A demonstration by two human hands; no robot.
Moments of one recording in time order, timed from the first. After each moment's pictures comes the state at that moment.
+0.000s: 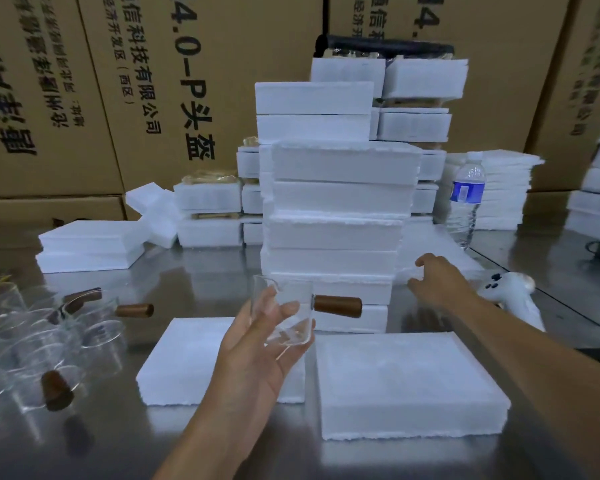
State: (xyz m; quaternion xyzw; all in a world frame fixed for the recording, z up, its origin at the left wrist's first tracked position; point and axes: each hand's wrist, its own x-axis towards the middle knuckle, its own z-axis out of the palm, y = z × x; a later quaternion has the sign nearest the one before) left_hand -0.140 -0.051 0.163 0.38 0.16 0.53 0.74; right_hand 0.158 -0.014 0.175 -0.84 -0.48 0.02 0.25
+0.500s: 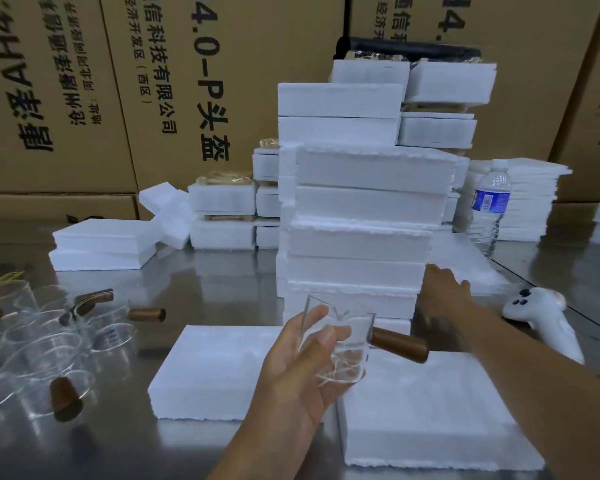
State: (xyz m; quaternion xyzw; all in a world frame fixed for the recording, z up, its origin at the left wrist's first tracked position) left_hand -0.130 -0.057 0.160 0.43 0.16 0.47 0.75; right_hand 0.155 0.029 0.162 -0.86 -0.49 -0.05 0.11
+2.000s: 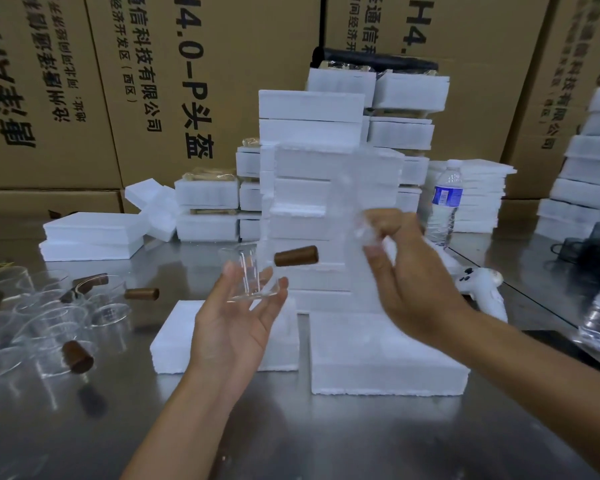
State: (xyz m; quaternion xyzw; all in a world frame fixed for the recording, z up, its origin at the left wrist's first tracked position) left_hand -0.155 -0.056 0.181 0.26 0.08 0.57 0.78; right_hand 0.019 -0.127 0.233 -0.48 -0.71 -0.16 0.49
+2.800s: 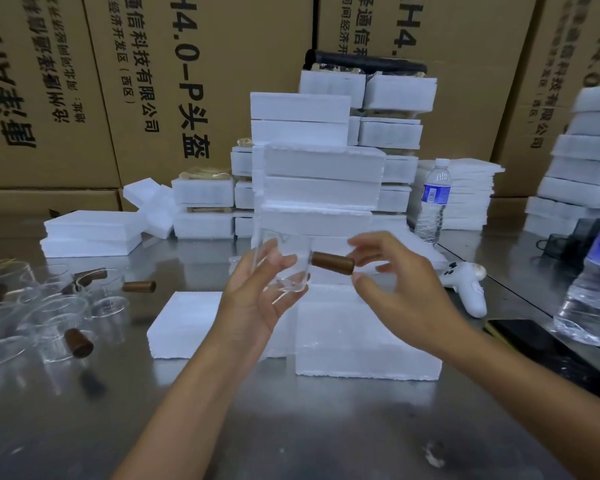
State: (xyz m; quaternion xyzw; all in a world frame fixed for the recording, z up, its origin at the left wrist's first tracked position) left_hand -0.137 -0.076 0.197 0.43 0.15 0.53 0.71; right_hand 0.032 -0.151 0.218 -0.56 -0.67 0.01 0.50
